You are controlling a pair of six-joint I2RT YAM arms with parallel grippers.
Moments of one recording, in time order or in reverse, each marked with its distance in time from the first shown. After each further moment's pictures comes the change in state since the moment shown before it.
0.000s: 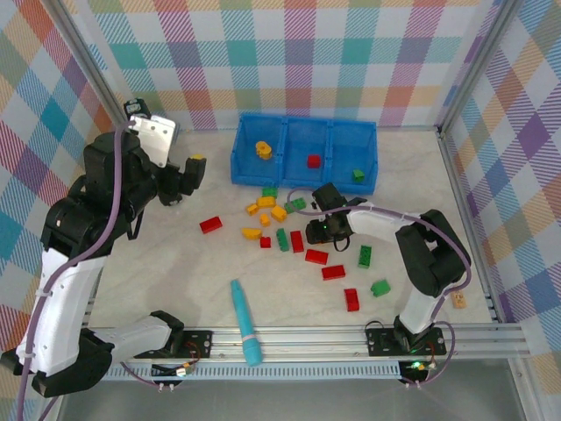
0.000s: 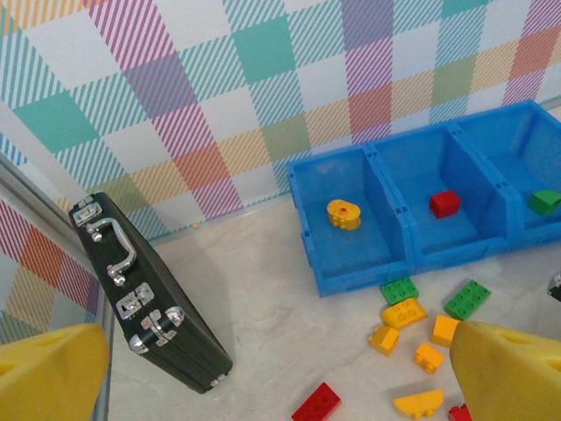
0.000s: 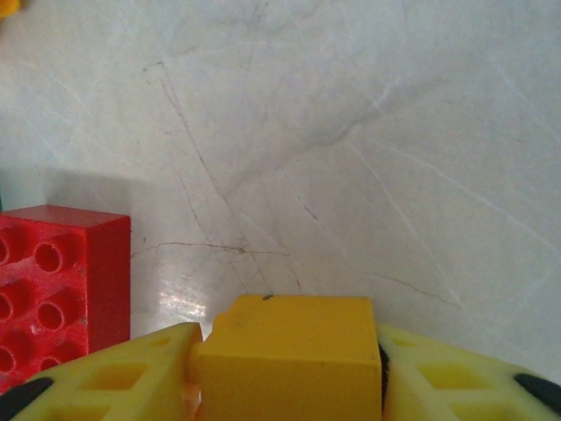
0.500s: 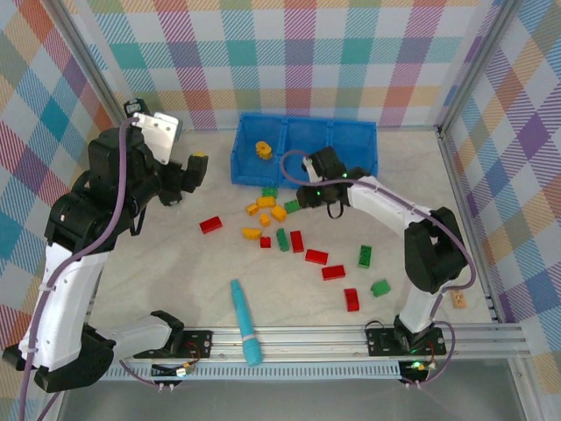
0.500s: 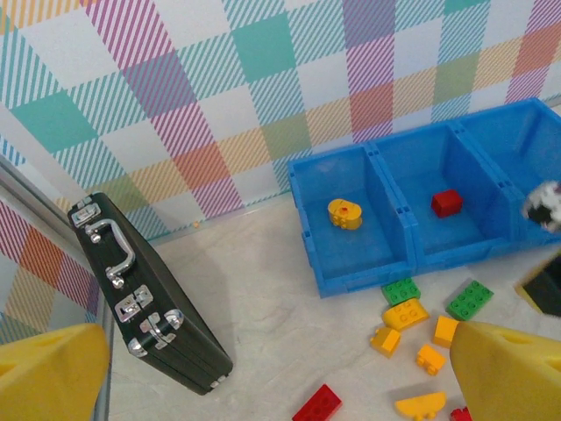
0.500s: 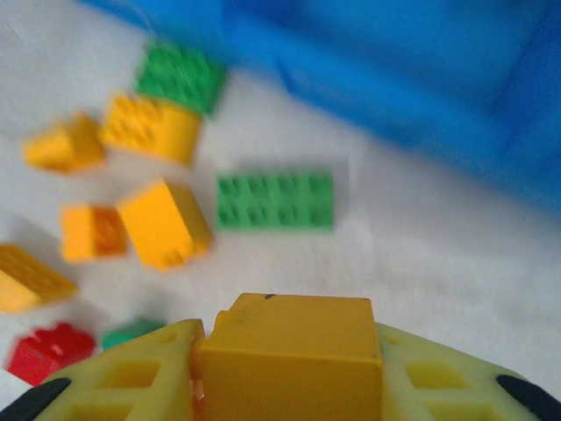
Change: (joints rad) left arm 0.000 0.019 0.014 0.000 -0.006 0.000; right arm -0.034 0.037 0.391 -0.090 0.002 -0.170
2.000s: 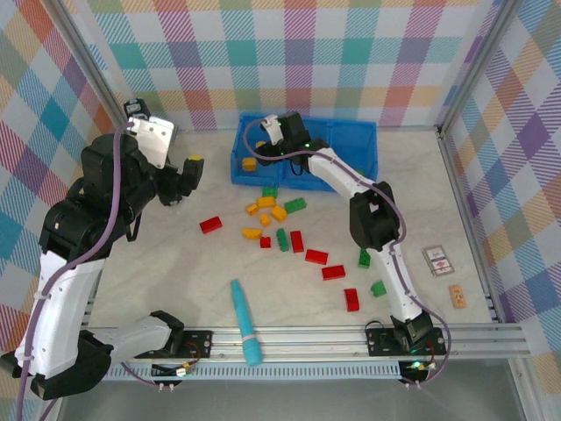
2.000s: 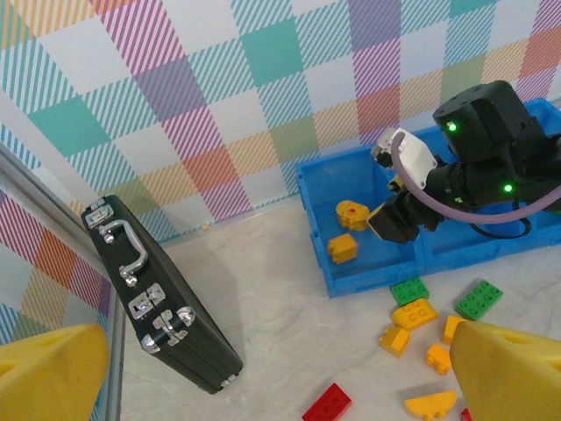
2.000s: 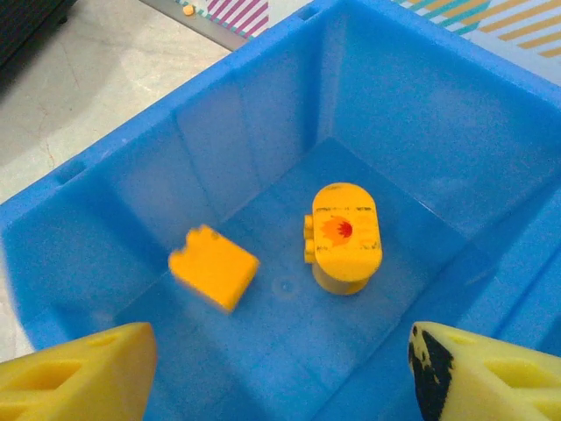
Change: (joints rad) left arm 0.000 -0.037 -0.026 0.008 -0.010 0.019; right arm -0.003 0.614 0.769 0.169 -0.069 -0.269
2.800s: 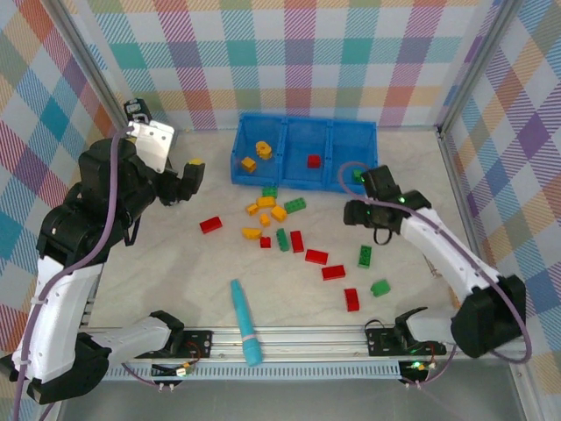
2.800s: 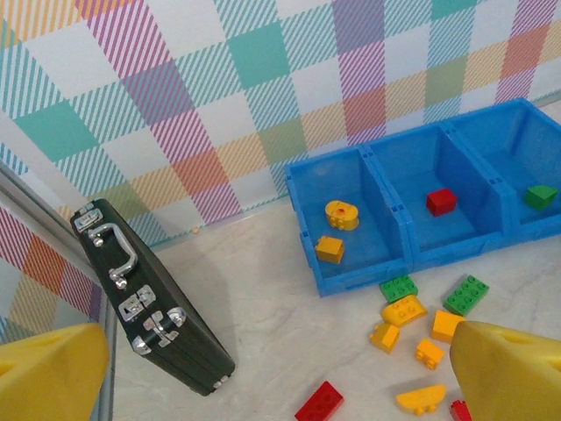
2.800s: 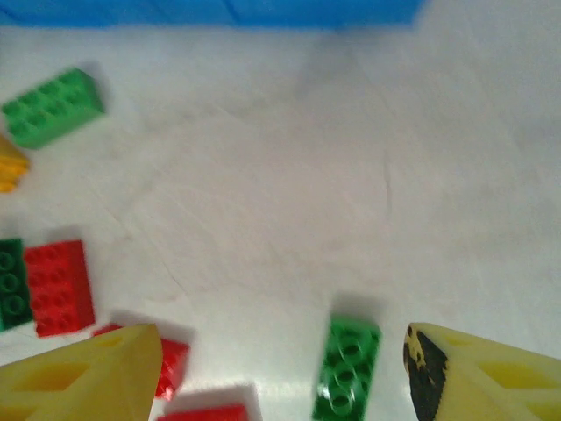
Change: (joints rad) left arm -0.015 -0.023 -0.019 0.000 0.019 0.003; right arm -0.161 -1.147 -1.162 -0.450 0.229 0.531
